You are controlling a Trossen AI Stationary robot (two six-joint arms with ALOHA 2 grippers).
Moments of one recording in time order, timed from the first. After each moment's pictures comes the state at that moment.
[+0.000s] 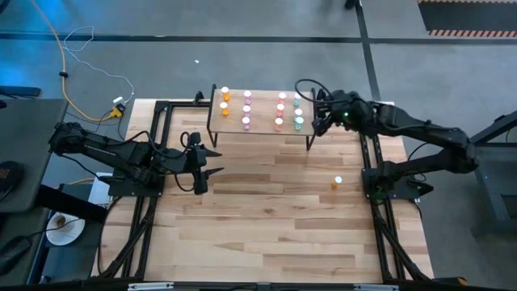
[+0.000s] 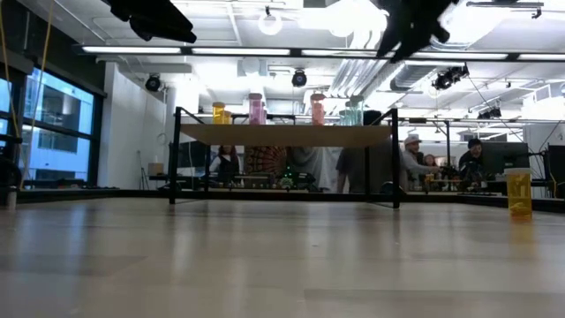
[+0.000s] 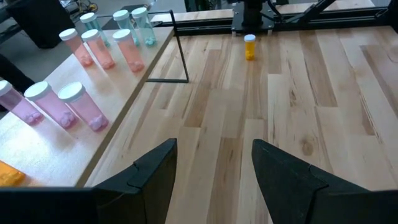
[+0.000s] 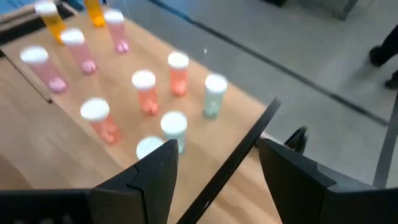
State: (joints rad) left arm -0.12 0.92 0.77 -0.38 -0.47 -0.08; right arm -0.31 1.11 1.20 -0.78 0.50 0.31
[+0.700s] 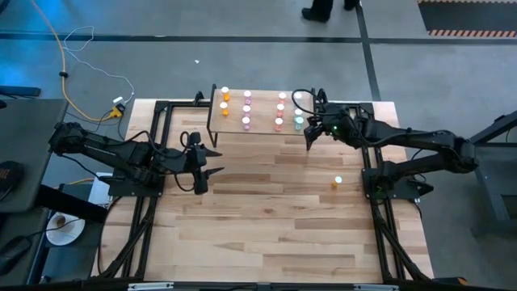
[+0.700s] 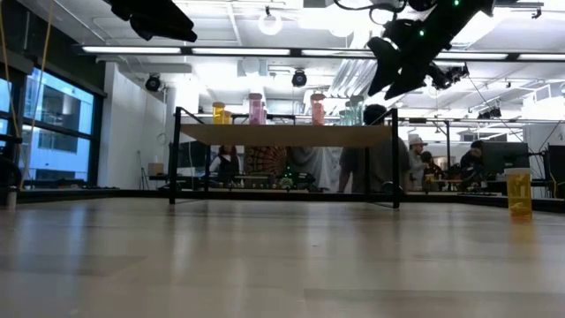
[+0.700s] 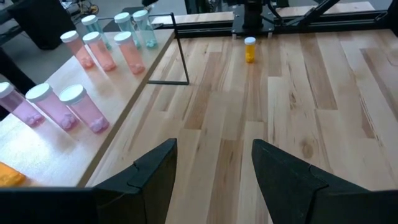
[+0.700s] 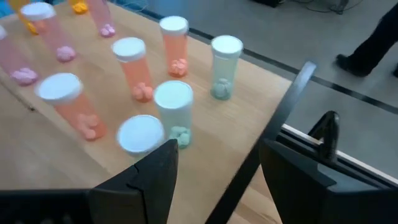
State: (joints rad) left arm -0.12 0.92 0.77 -0.37 -0.48 -0.08; right arm -0.31 1.11 0.87 -0.41 0.53 0.38
